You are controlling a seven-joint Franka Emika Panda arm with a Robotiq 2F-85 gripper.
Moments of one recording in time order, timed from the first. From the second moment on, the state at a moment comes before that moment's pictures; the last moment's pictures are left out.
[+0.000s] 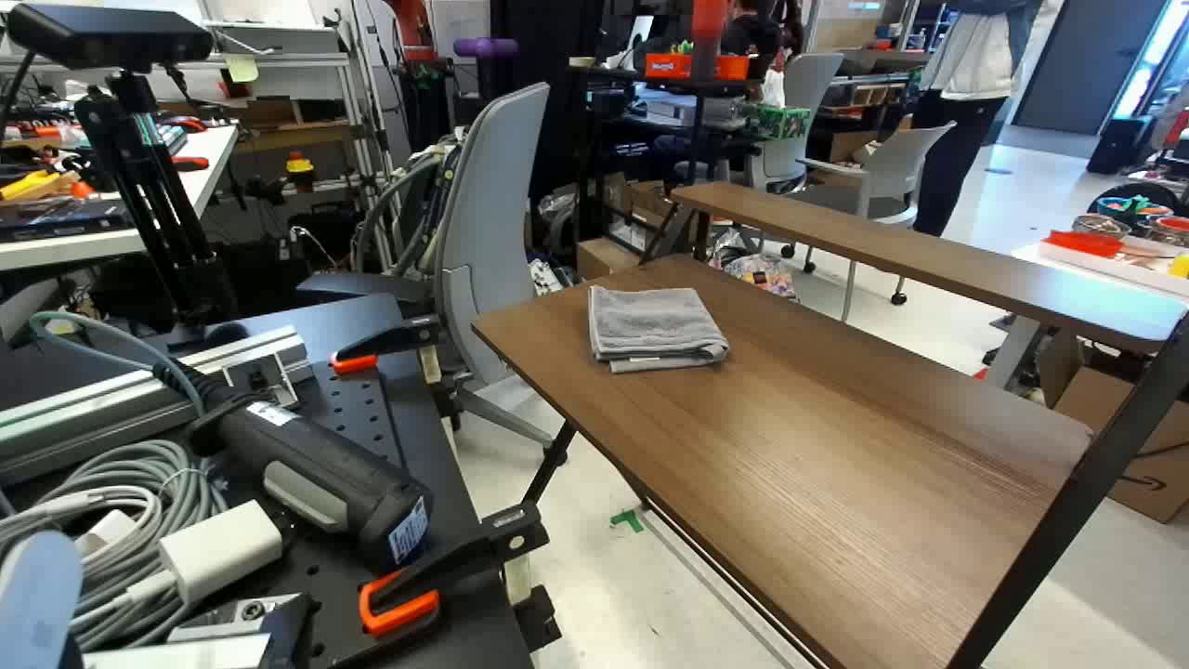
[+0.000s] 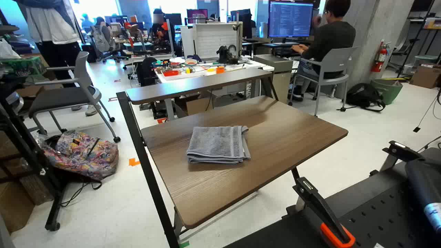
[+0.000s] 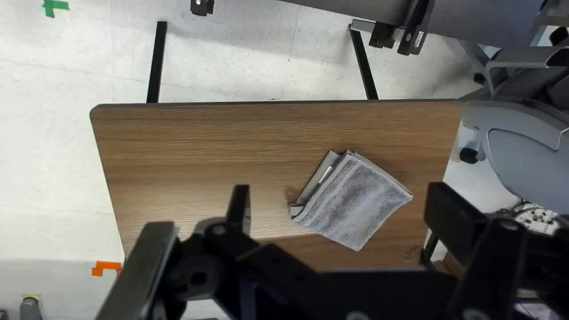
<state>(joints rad) 0.06 -0.47 -0.17 -2.59 0.07 2.24 -0.37</state>
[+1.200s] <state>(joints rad) 0.06 -0.47 -0.16 -2.60 0.07 2.24 -0.37</state>
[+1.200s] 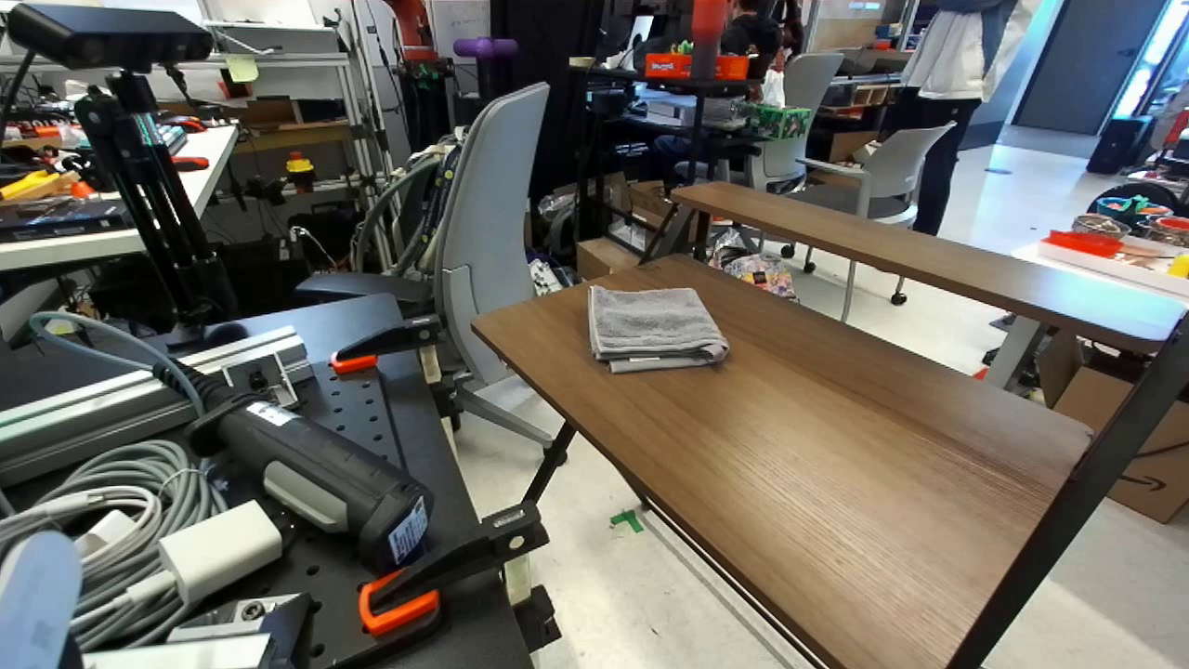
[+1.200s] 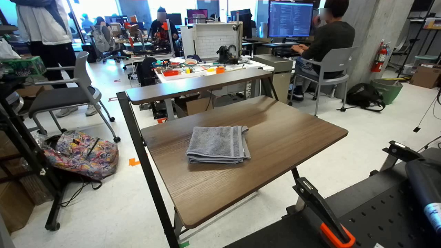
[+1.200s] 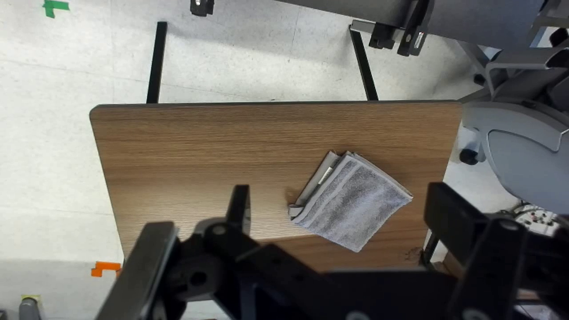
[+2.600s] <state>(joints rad) 0.21 0.51 0.11 -2.06 0.06 2.71 0.00</state>
